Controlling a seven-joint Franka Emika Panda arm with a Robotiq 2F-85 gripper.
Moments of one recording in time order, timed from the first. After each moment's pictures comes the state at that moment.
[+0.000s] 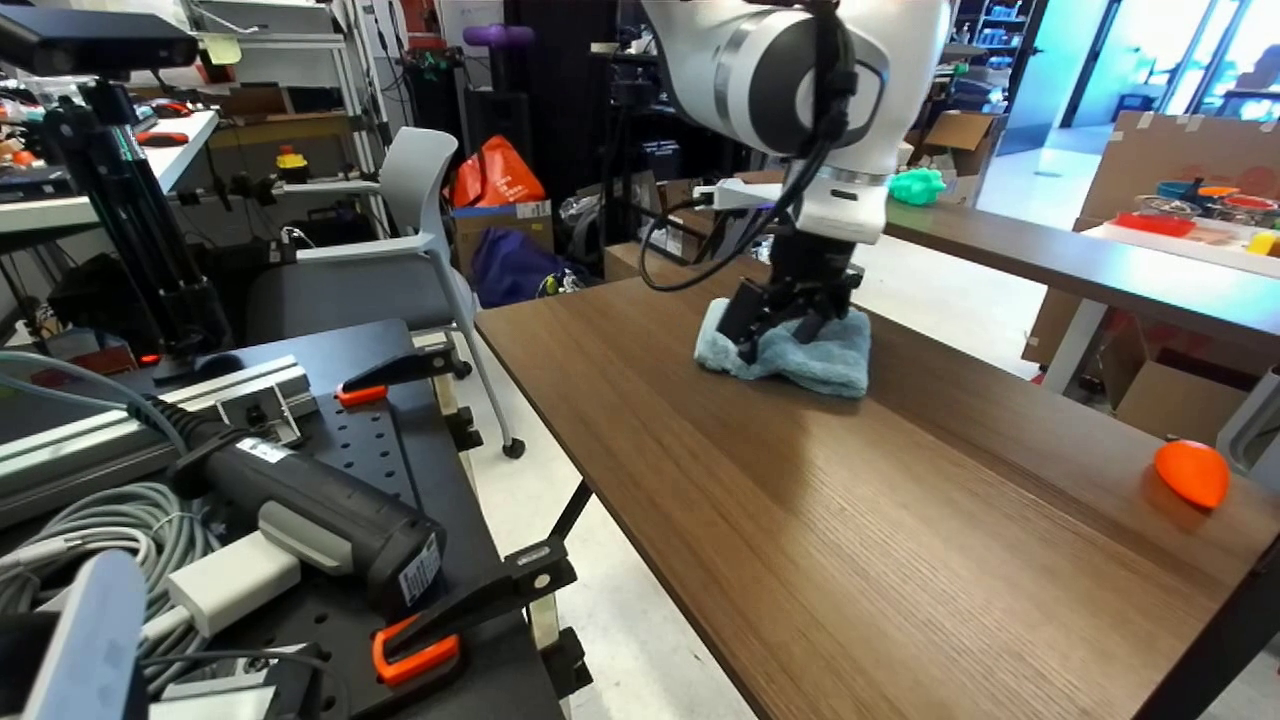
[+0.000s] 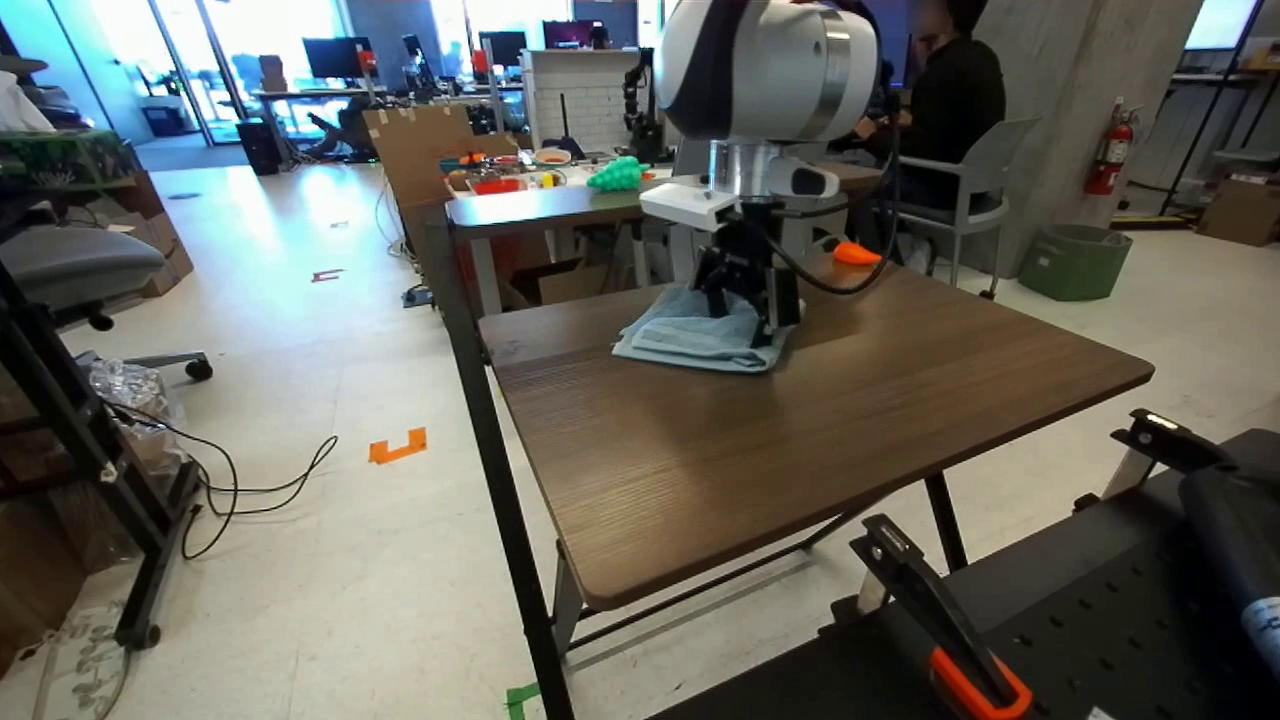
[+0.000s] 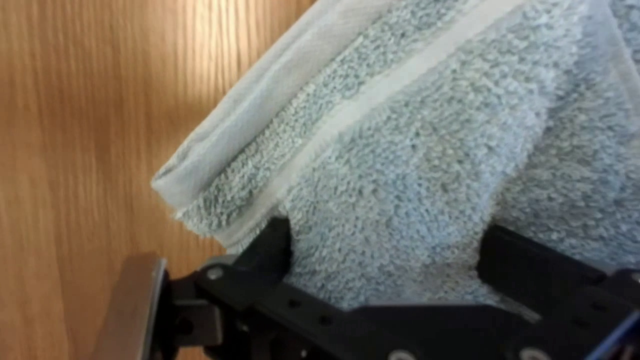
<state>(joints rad) 0.10 0.95 -0.07 -1.48 0.18 2.32 1.39</state>
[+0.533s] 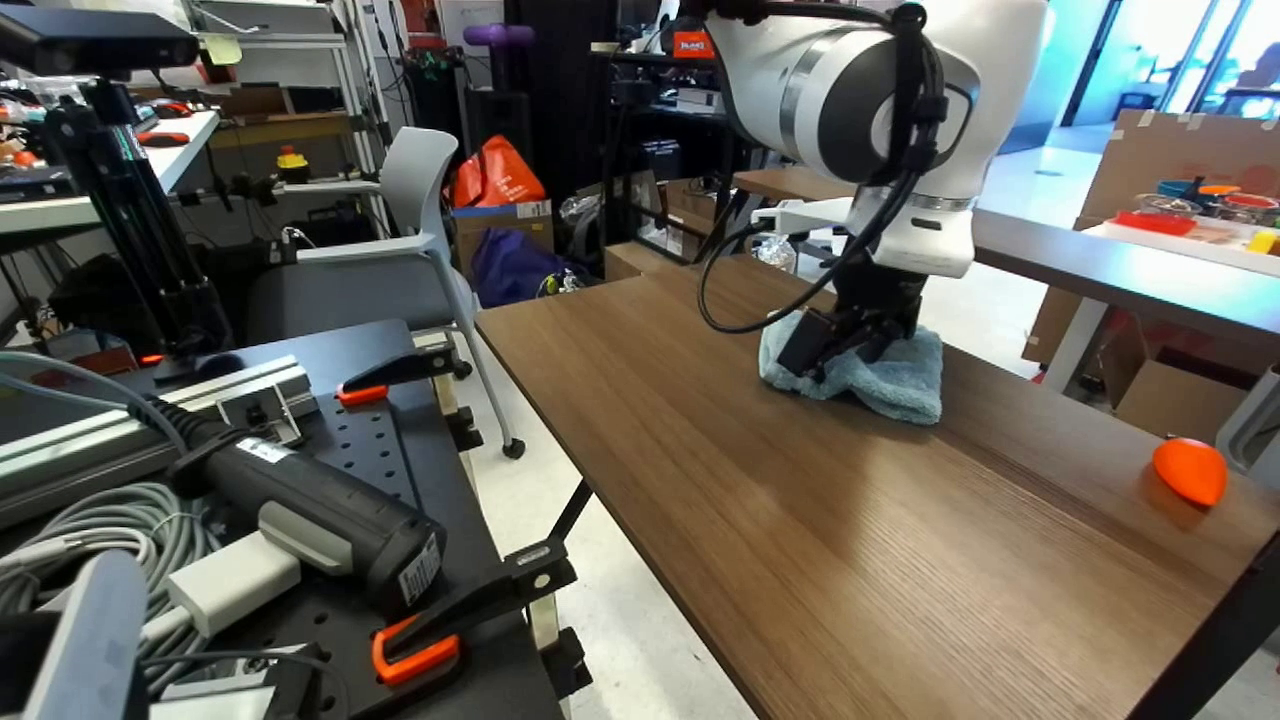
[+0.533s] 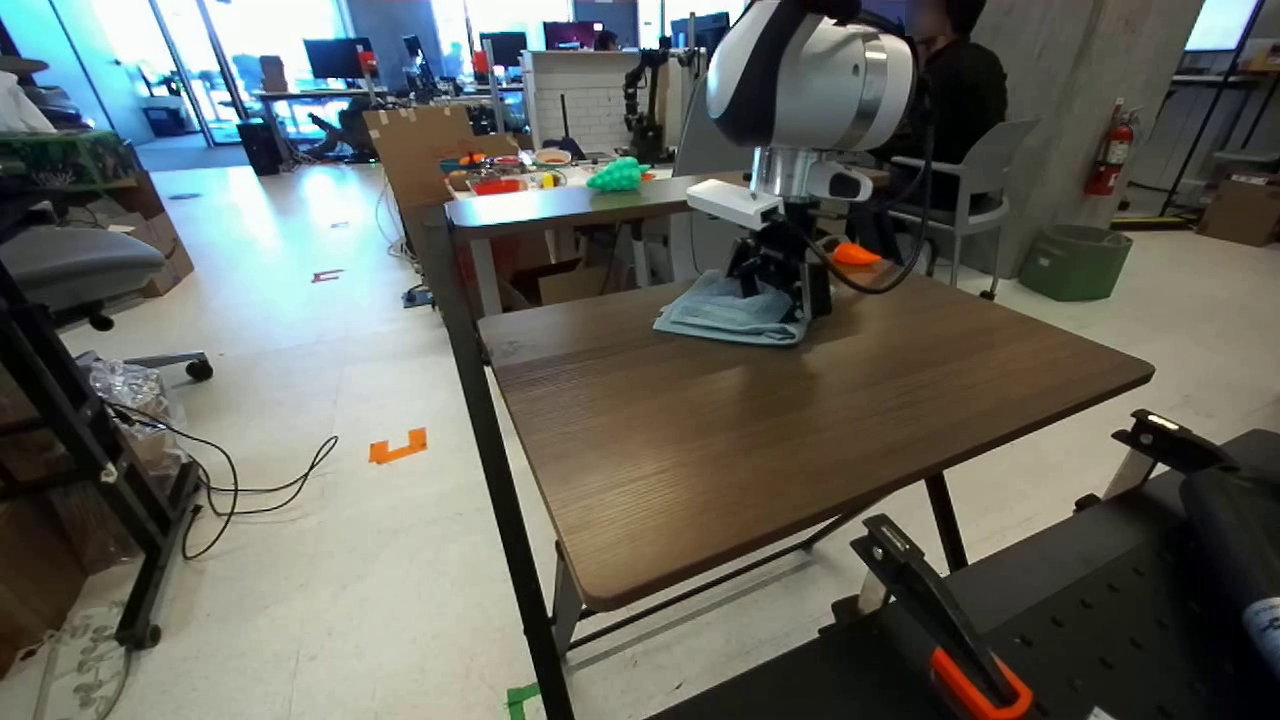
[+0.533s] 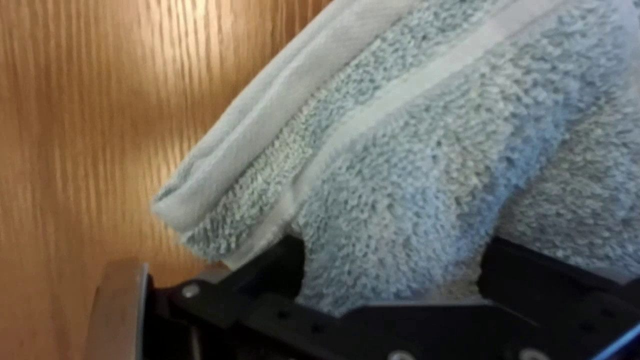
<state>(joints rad) 0.02 1.03 -0.06 -1.36 0.18 2.33 1.32</state>
